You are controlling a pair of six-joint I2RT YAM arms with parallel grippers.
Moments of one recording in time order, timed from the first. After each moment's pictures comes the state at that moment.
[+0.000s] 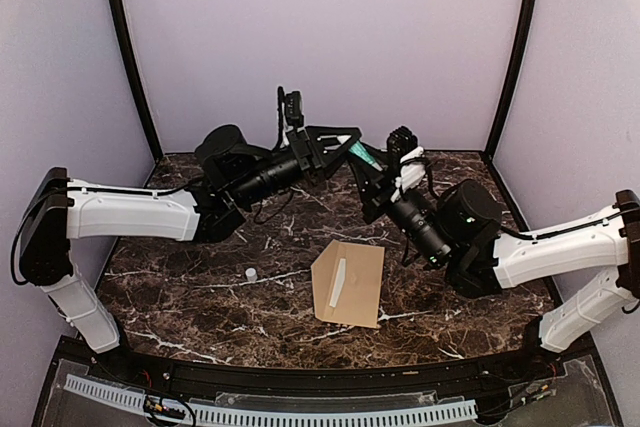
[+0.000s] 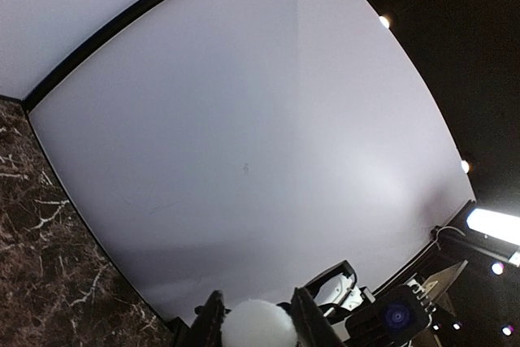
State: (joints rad) left arm -0.93 1.65 1.13 0.84 0.32 -1.12; right arm 1.14 1.39 0.74 1.04 0.40 -0.30
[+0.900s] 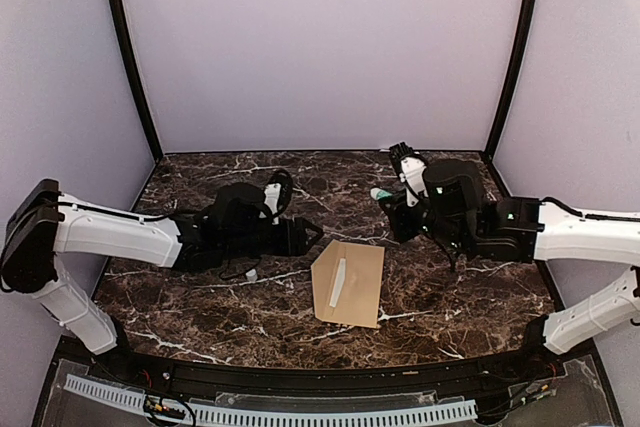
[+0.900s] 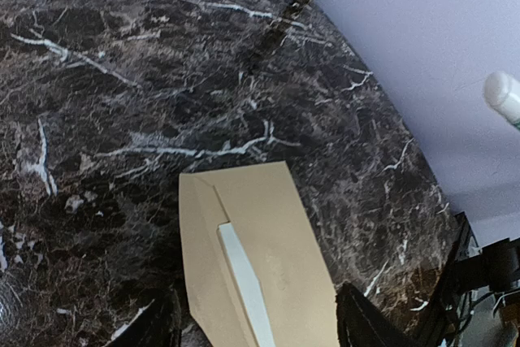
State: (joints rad) left arm -0.93 1.53 0.84 0.23 -0.04 -0.64; right arm 1.05 1.21 0.90 -0.15 0.50 0.20
